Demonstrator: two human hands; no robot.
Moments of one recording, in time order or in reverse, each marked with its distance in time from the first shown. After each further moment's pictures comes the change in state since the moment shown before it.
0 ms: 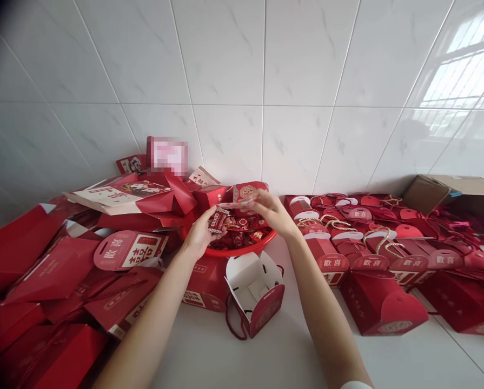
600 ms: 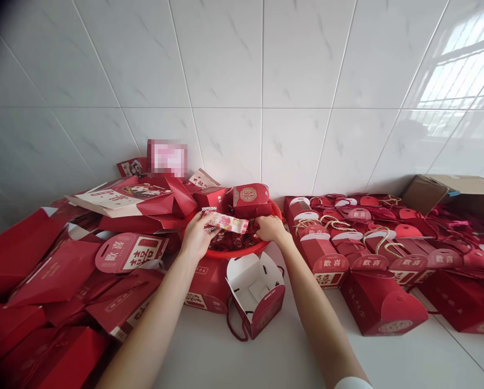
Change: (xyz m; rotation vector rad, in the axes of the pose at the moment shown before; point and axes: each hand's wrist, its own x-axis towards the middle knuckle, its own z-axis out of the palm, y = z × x) left_hand 0.005 -0.005 -0.006 -0.170 0.143 0.148; right_hand 0.007 0.040 -0.002 -1.099 -0.144 0.417
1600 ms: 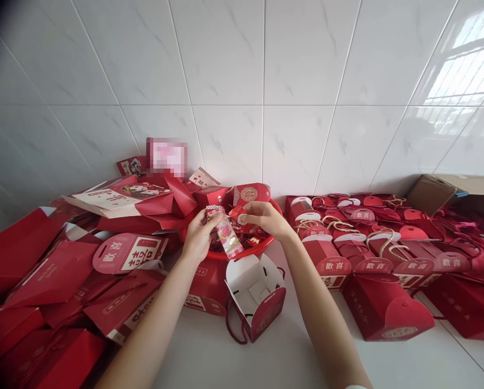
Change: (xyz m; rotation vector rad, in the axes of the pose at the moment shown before) left_hand -0.005 -0.005 0.005 0.071 -0.101 0.096; right_hand -0.019 -0.020 -0.024 1.131 -0.060 -0.198
